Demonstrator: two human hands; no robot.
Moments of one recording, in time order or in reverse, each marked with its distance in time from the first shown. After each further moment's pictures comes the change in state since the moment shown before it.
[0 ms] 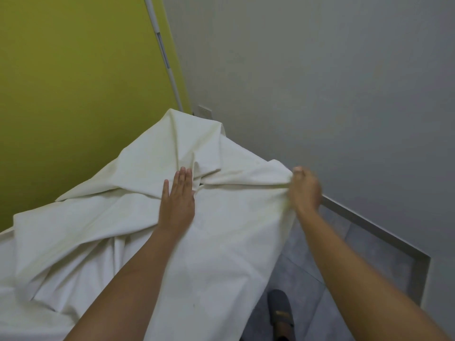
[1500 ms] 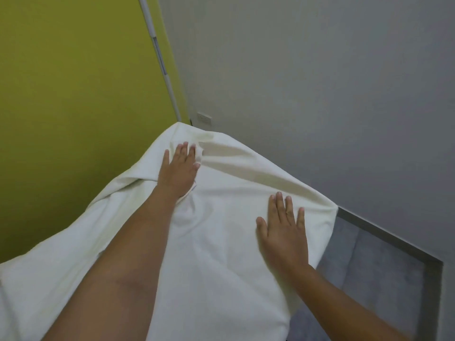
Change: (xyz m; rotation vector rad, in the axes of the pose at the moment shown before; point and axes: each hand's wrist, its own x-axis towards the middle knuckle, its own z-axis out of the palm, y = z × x) left_hand 0.158 -0.069 0.020 0.099 -0.147 0.081; right_hand -0.084 -0.001 0.082 -0.622 -0.221 -0.476
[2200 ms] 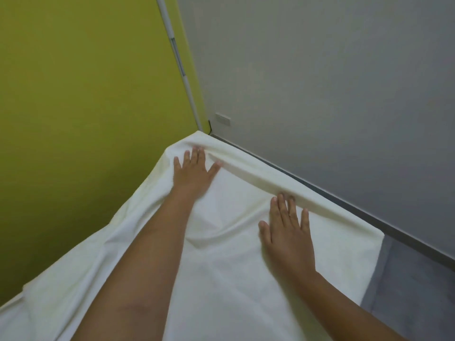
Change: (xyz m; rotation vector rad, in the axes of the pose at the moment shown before) left_hand 0.042 -0.019 -0.003 -0.169 -0.237 -0.197; right_hand 0.045 -0.045 0.007 0.051 -0.054 -0.086
